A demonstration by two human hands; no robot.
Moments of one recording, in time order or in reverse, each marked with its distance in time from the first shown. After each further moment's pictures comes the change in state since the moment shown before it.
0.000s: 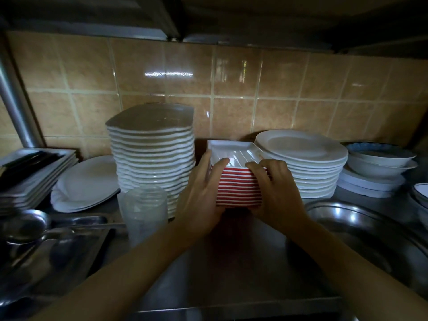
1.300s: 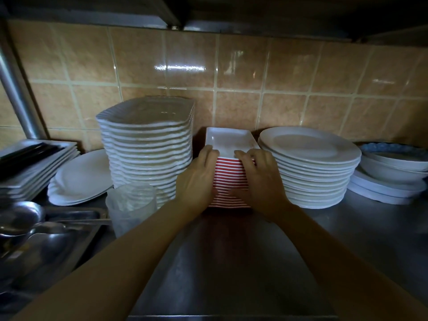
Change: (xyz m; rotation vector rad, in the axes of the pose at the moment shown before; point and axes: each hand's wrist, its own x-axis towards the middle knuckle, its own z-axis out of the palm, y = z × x) left_hand 0.046 -0.010 0.024 0.243 -0.050 -0.099; right_hand 0.032 0.015 0.045 0.095 -0.208 0.126
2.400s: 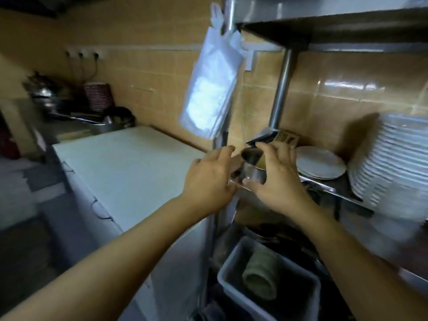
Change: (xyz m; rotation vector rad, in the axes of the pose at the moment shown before) left_hand -0.363 -0.222 -0.306 0.266 0.150 -0.468; right_hand -0.077 -0.483 -0.060 0.614 -0.104 -0.451
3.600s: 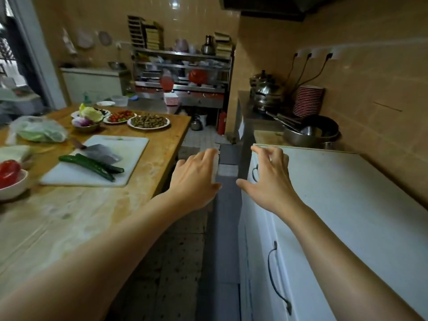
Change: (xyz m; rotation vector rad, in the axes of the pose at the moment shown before) left_hand -0.100 -0.478 -0.136 0.521 0.026 -0.992; right_hand 0.228 -0.410 0.399 0.525 -0.380 -0.618
